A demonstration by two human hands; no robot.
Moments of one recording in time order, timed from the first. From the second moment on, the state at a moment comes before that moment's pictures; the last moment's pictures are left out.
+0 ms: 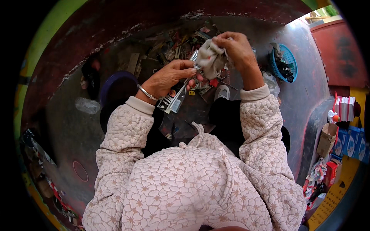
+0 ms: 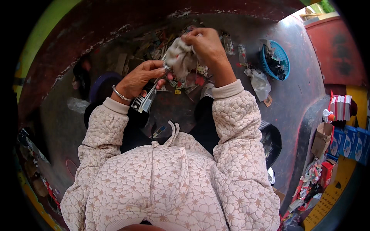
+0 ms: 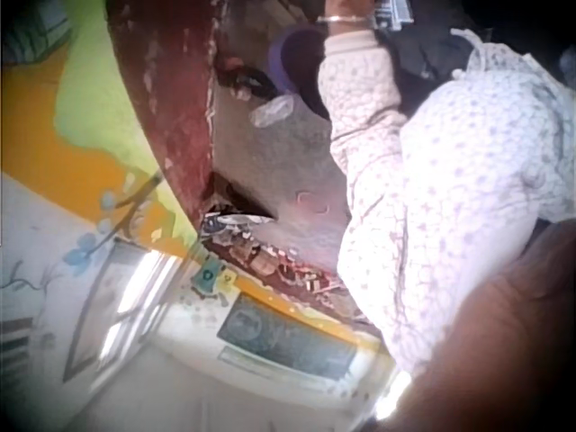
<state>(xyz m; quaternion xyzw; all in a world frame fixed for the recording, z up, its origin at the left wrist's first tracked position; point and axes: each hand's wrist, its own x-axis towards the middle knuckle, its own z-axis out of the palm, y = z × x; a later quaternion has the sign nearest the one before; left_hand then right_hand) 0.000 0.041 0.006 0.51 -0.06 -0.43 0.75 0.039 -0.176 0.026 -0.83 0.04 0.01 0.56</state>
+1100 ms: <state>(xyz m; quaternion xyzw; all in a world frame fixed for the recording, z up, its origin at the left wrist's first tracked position) 0.007 0.050 0.019 0.47 -0.05 -0.42 0.78 0.044 -0.165 0.028 -0.61 0.09 0.12 0.78</state>
